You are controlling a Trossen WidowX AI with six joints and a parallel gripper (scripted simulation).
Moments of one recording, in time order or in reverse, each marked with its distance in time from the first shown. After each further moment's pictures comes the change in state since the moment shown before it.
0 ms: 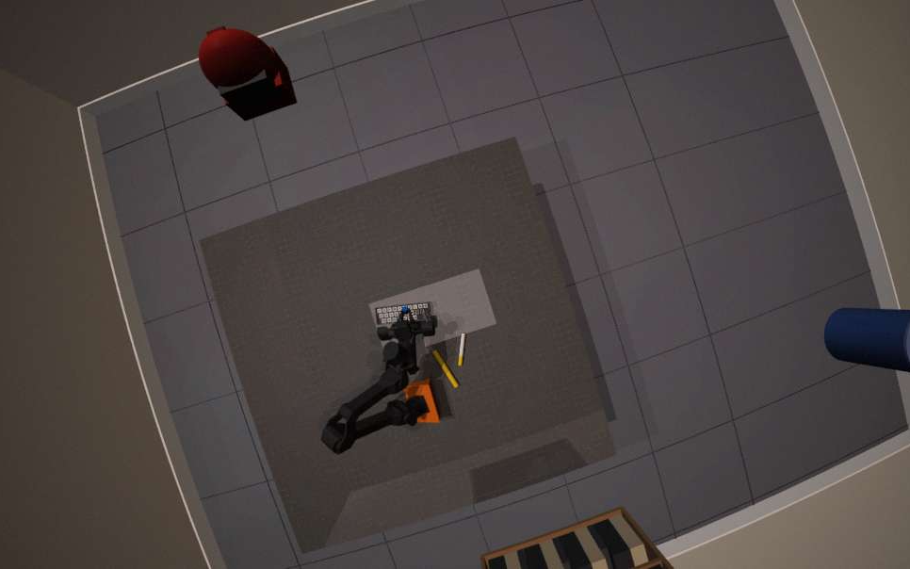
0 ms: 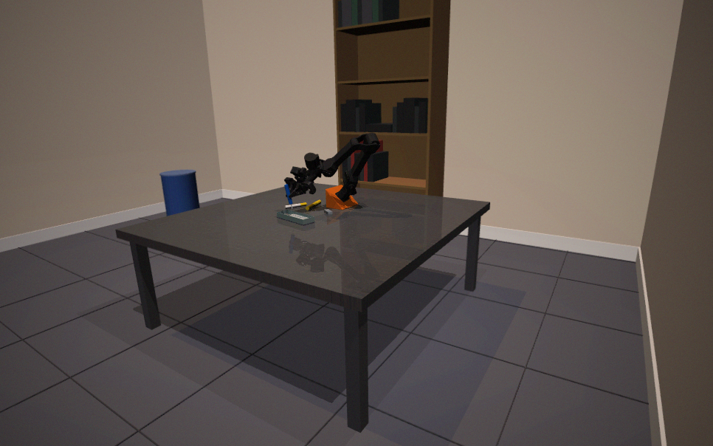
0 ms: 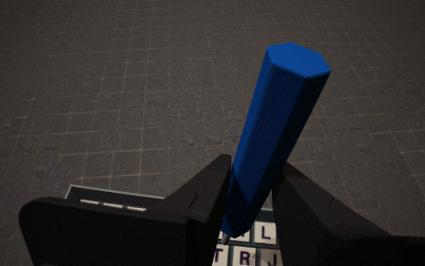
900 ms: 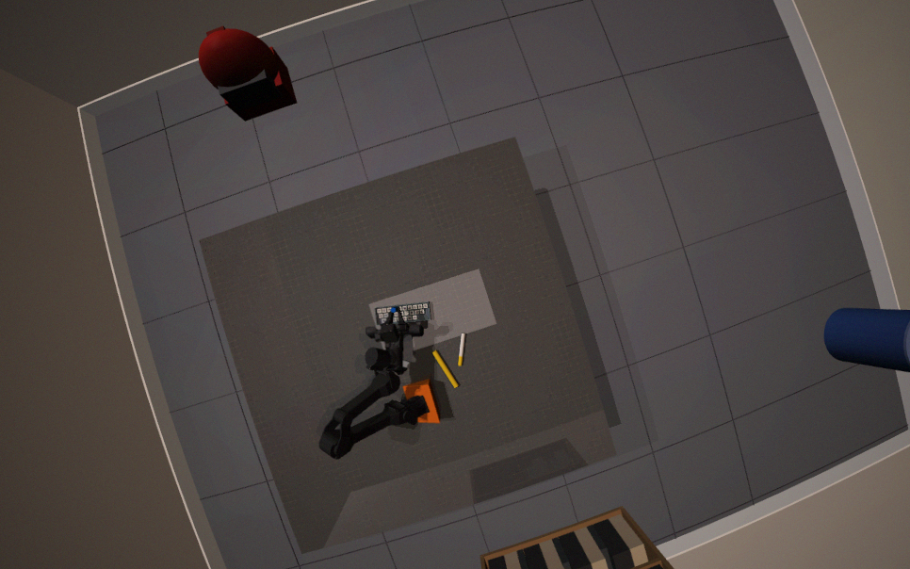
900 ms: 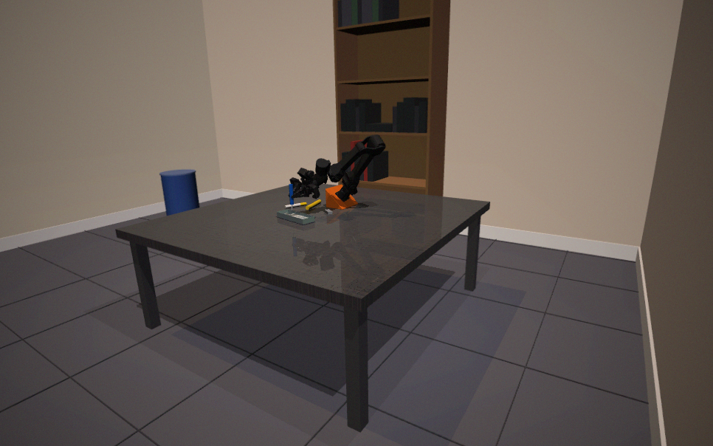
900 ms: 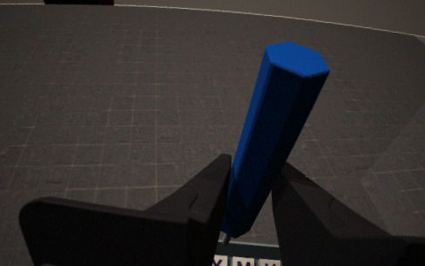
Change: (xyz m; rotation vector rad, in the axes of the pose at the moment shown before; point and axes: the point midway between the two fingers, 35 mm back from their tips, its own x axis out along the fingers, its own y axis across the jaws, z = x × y) arm 0.006 0.036 0.004 -0.058 -0.161 -0.078
